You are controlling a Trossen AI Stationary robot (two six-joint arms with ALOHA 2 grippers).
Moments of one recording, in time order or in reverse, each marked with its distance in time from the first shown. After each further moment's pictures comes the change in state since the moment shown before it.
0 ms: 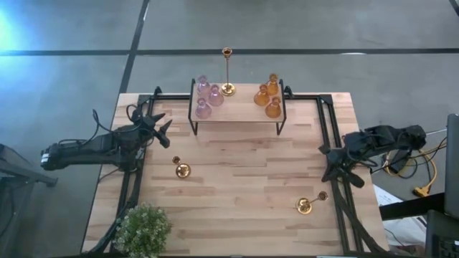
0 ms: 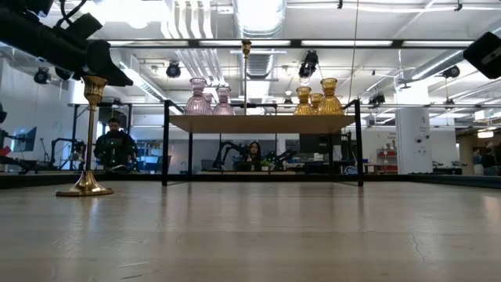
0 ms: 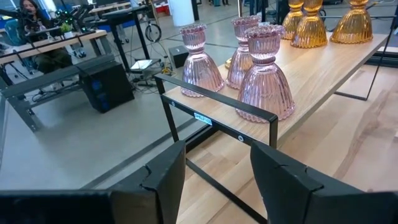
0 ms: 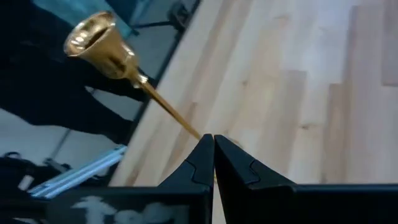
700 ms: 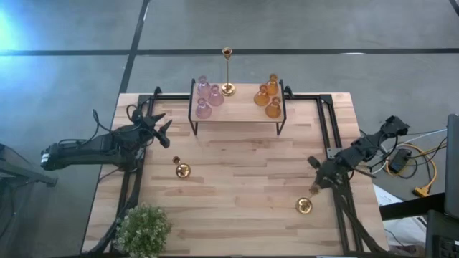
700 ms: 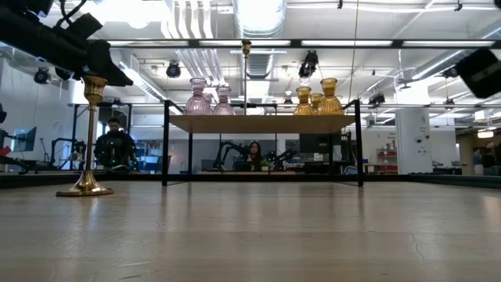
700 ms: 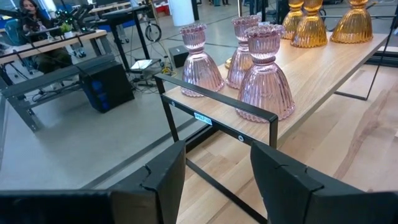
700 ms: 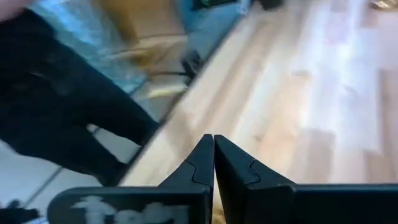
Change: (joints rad) left arm 0.000 0.001 0.000 0.000 0.000 0.000; right arm 0.311 -0.113 -0.345 0.548 0.287 0.120
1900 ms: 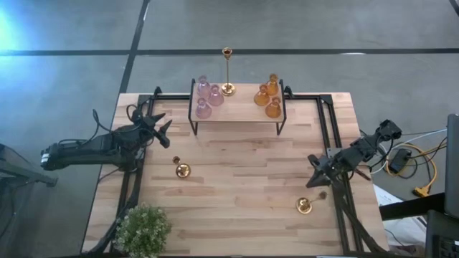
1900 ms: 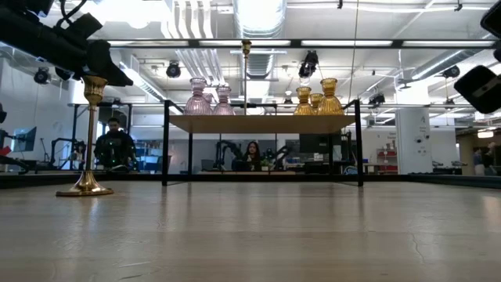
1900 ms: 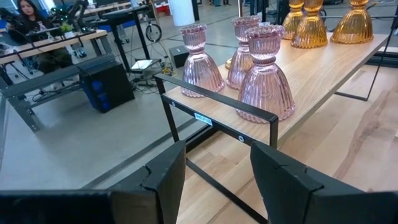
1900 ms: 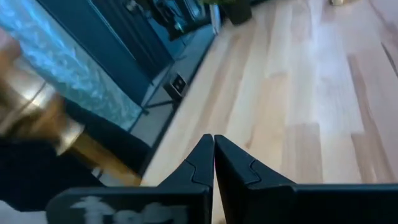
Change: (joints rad) left arm 0.000 0.000 0.000 0.000 0.000 0.000; right arm 0.007 -0.168 -0.090 -0.010 0.121 0.190
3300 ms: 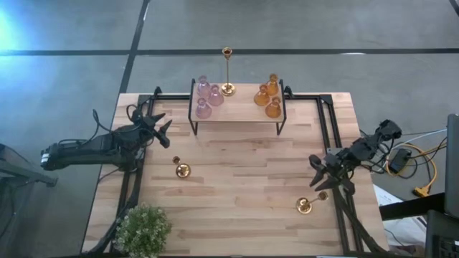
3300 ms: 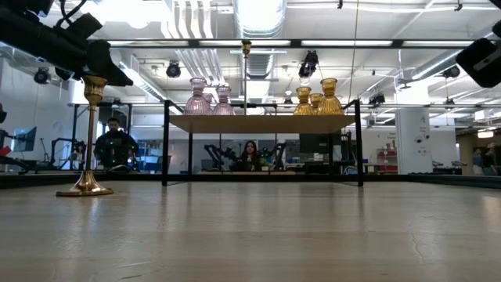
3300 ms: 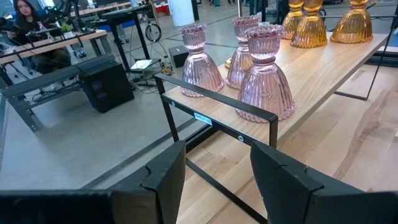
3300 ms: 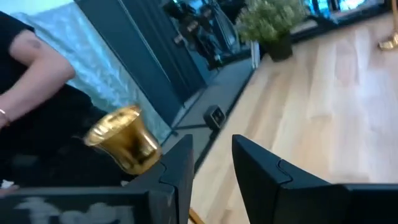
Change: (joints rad) left arm 0.000 0.000 0.000 -0.001 0.000 0.000; right arm 0.003 0.000 0.020 0.166 -0.075 -0.038
